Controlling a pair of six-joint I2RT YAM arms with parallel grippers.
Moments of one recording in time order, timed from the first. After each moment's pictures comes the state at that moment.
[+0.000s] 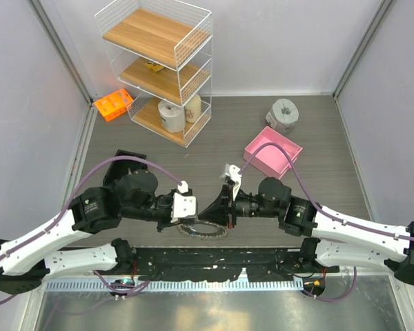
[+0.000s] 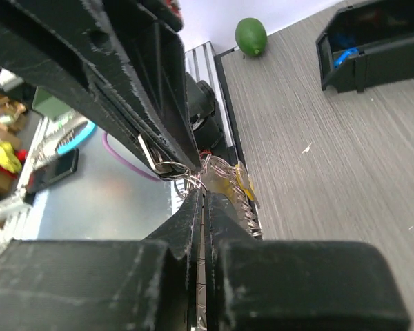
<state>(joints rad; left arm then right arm) -1.14 0.86 1.14 -0.86 0.35 0.32 1.13 0.94 0.73 0.12 -0.37 0.33</state>
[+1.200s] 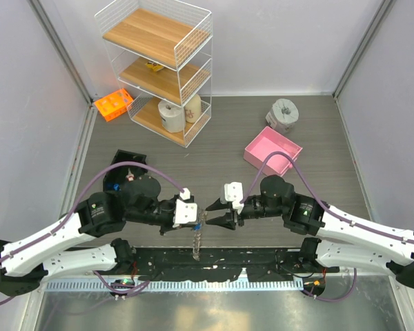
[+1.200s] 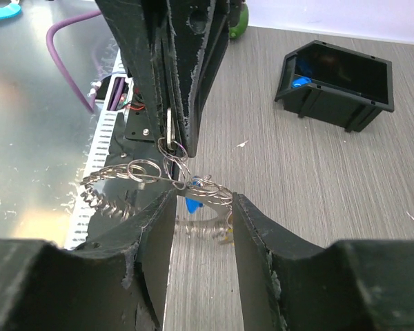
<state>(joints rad) -1.14 0.81 1.02 -0.76 0.35 0.35 1.11 0.89 0.75 -0.05 -0.44 -0.20</state>
